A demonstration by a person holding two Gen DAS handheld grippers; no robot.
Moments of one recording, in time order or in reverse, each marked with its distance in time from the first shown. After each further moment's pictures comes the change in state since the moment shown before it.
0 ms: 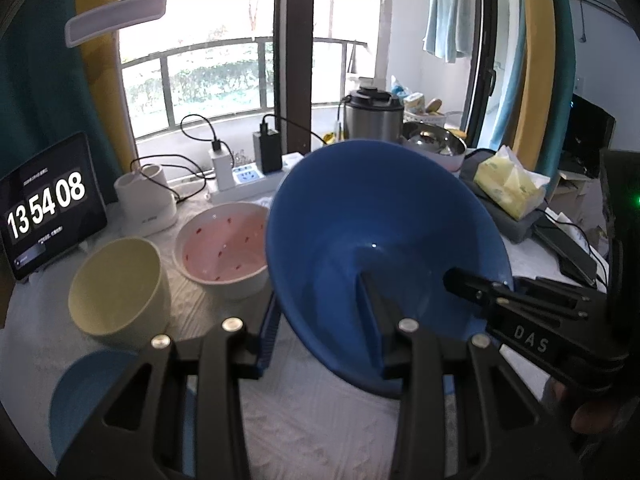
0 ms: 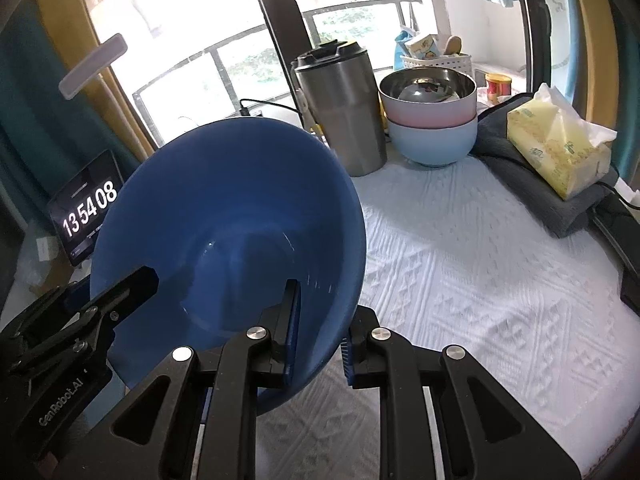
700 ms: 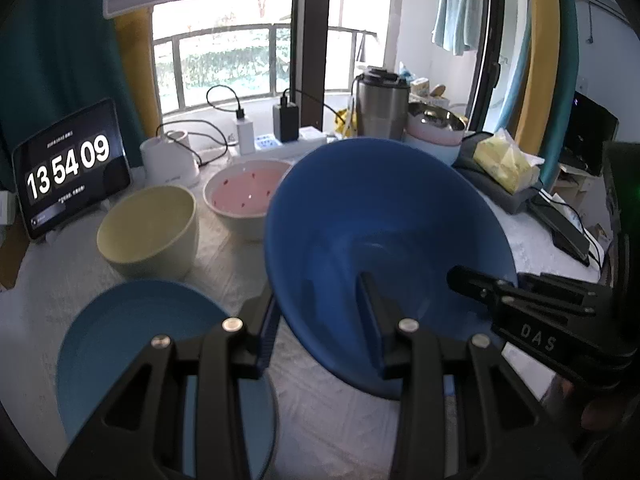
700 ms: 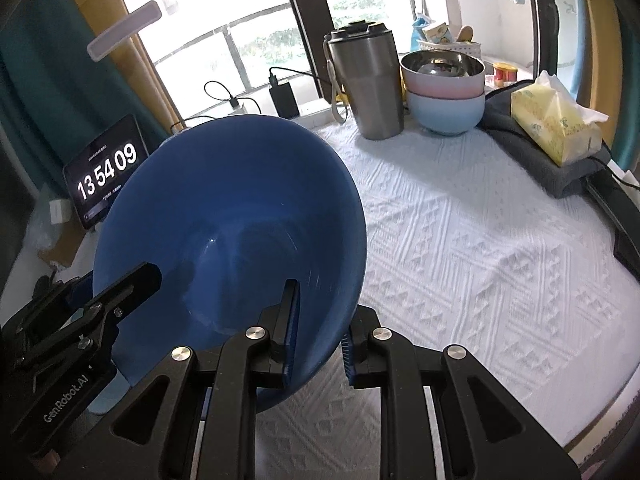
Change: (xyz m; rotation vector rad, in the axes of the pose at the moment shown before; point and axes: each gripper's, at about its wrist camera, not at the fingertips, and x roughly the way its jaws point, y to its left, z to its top) left arm -0.035 0.015 -0.043 -0.035 0.056 0.011; right arm -0.024 0.030 -0.043 -0.034 0.068 -0.002
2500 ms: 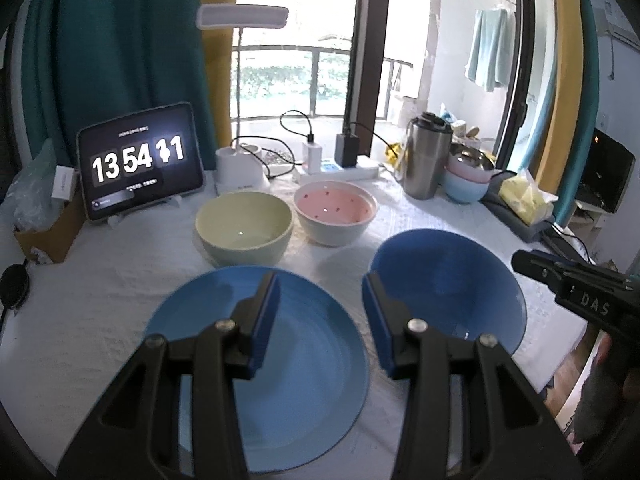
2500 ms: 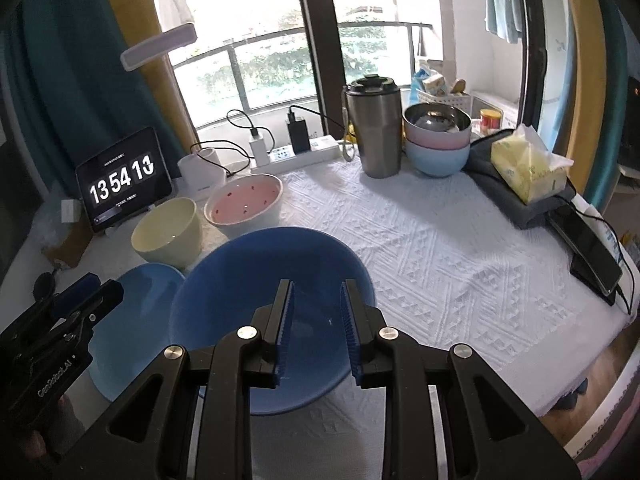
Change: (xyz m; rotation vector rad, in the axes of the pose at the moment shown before) left arm -0.076 0.064 -0.016 -0.100 -0.102 0.086; right arm -0.063 0.048 -0.004 -0.067 -0.107 -0.069
